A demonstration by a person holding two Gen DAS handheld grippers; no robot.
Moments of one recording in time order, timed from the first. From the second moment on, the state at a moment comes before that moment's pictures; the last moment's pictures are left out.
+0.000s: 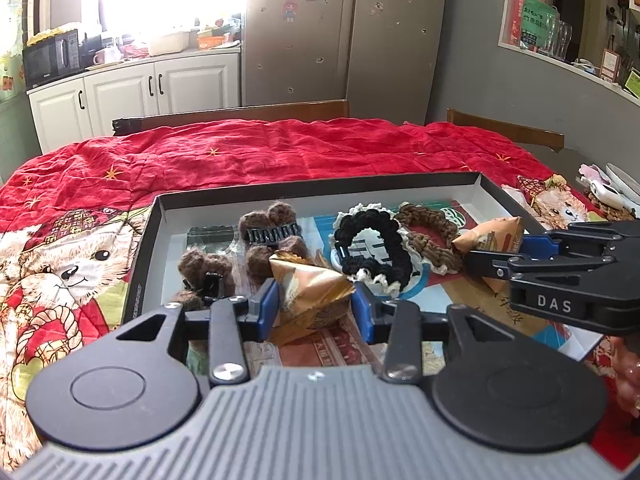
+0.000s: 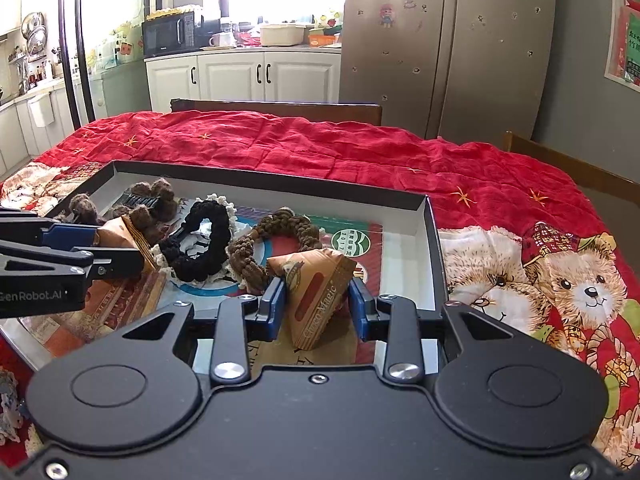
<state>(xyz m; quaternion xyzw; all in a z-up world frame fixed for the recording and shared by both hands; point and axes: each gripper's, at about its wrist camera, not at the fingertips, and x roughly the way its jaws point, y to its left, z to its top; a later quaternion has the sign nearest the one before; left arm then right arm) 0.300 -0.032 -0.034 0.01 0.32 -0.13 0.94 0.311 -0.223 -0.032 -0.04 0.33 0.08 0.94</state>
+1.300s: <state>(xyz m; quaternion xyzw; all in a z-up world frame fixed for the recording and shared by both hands) 0.193 0.015 0.020 0.02 0.25 -0.12 0.96 0.202 -0.223 0.029 -0.04 0.30 0.10 0.95</state>
